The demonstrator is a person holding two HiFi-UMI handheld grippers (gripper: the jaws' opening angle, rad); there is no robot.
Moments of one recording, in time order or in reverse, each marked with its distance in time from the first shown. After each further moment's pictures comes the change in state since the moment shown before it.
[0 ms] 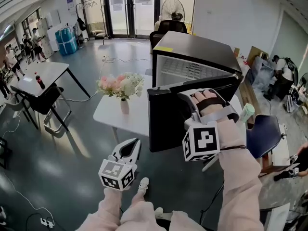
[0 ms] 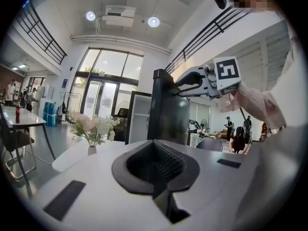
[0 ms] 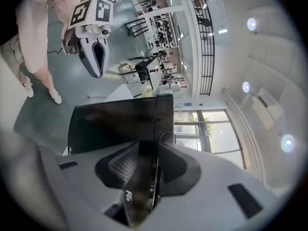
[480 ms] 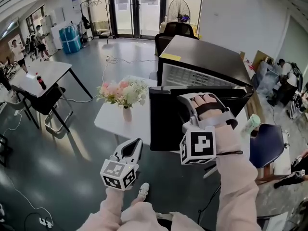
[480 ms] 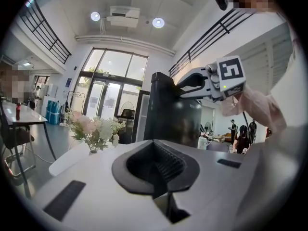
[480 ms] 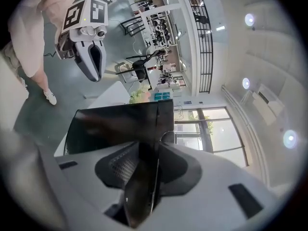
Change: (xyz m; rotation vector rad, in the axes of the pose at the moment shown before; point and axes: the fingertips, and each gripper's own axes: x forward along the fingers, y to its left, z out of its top) left arm 0.051 0.044 0.014 -0.033 -0.019 0.033; right arm 0.065 -0.020 -0.006 0.029 0.005 0.006
